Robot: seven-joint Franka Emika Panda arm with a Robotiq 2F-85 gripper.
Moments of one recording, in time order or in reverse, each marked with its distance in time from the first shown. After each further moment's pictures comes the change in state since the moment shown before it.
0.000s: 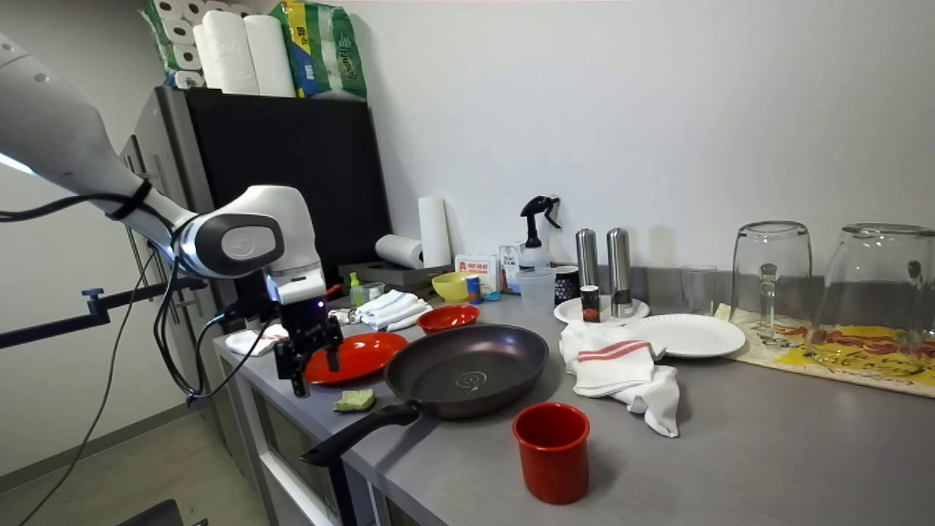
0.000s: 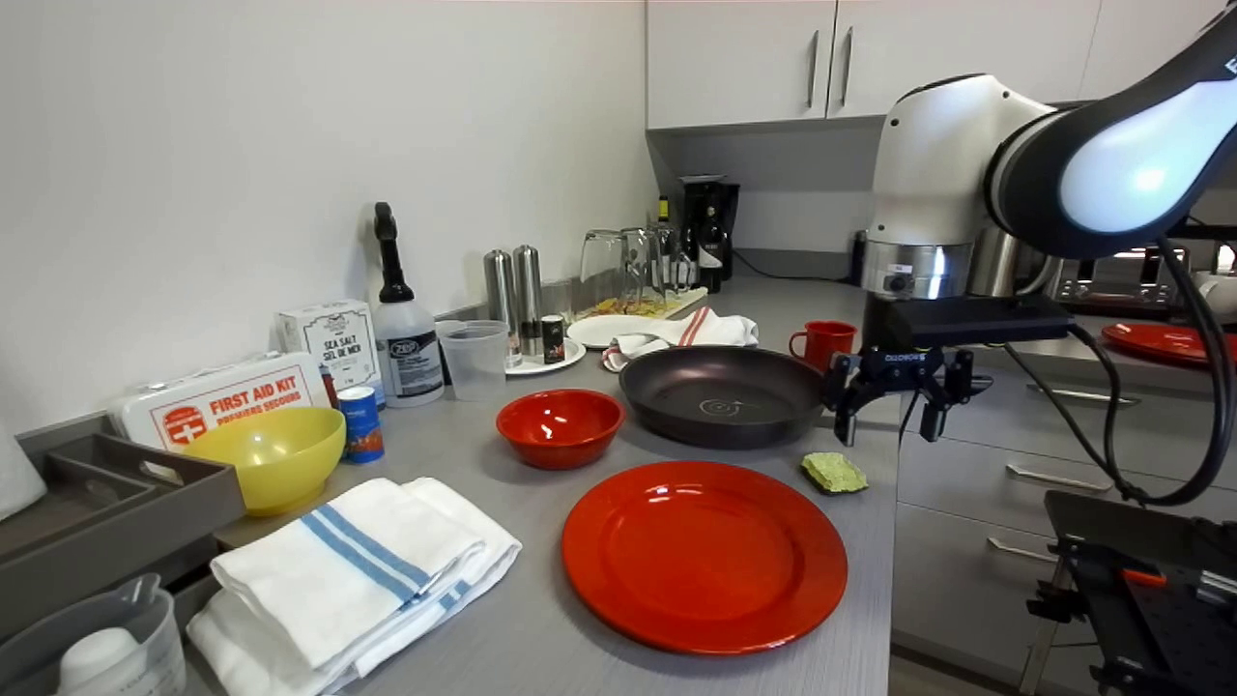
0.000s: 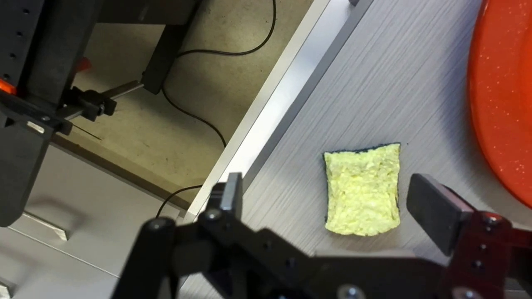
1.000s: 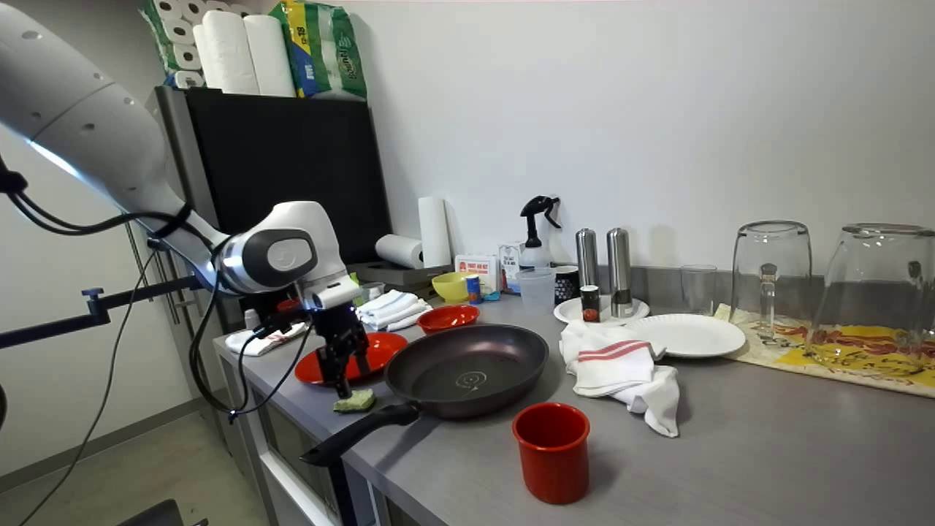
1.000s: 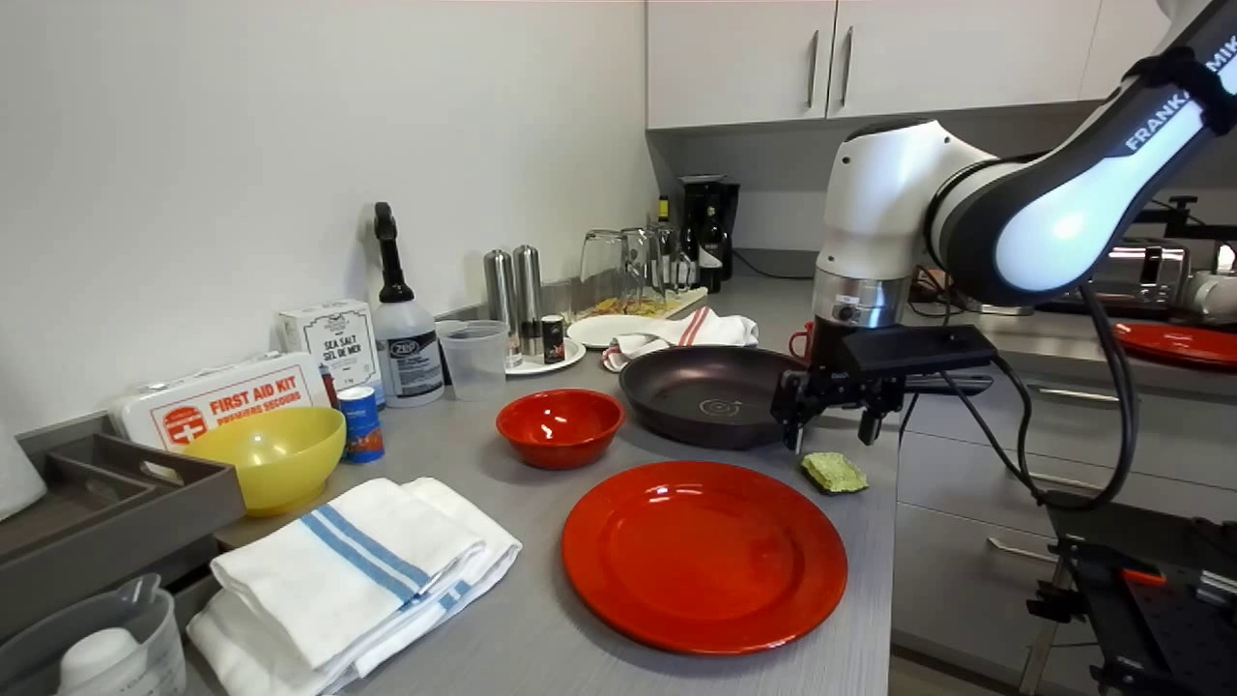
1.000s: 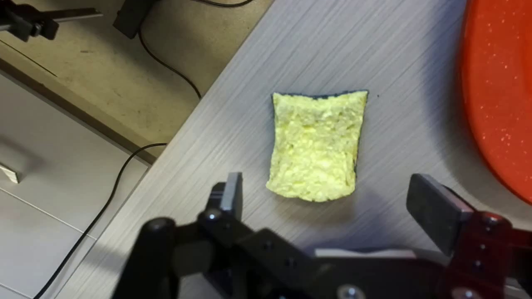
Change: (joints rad) arm -0.002 0.191 -0.022 0.116 -0.187 0.122 0.002
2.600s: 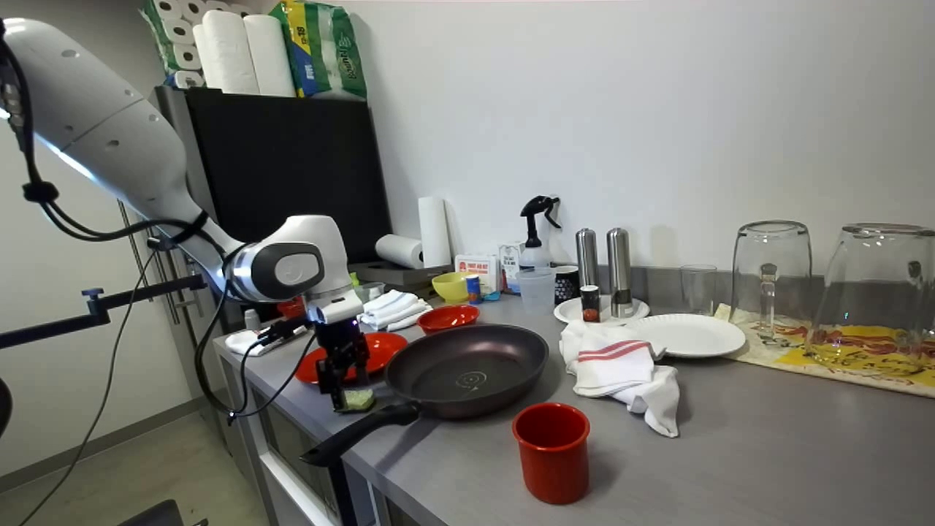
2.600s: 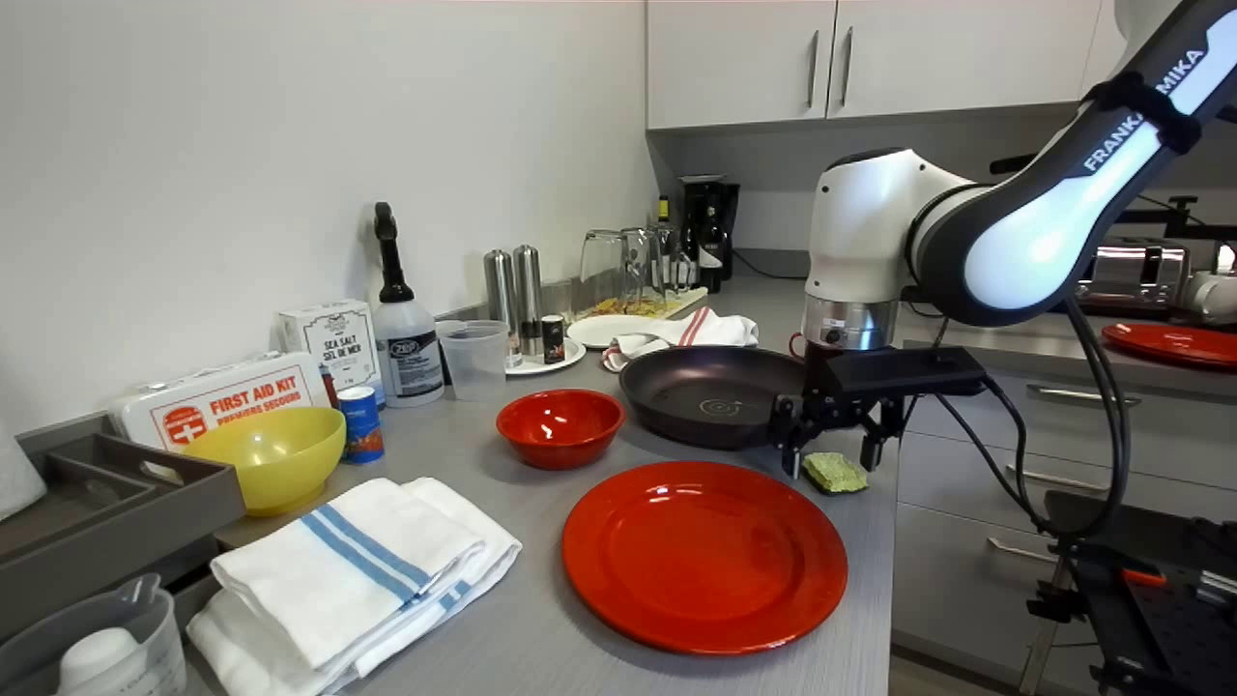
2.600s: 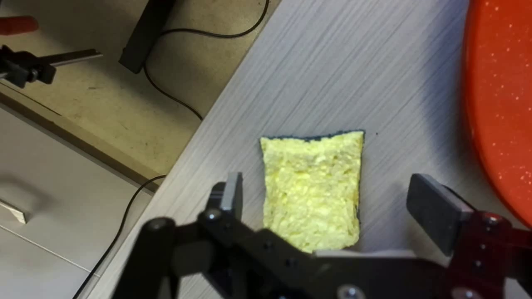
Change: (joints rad) arm 0.065 0.066 -0.051 0.019 0.091 -0.001 0.001
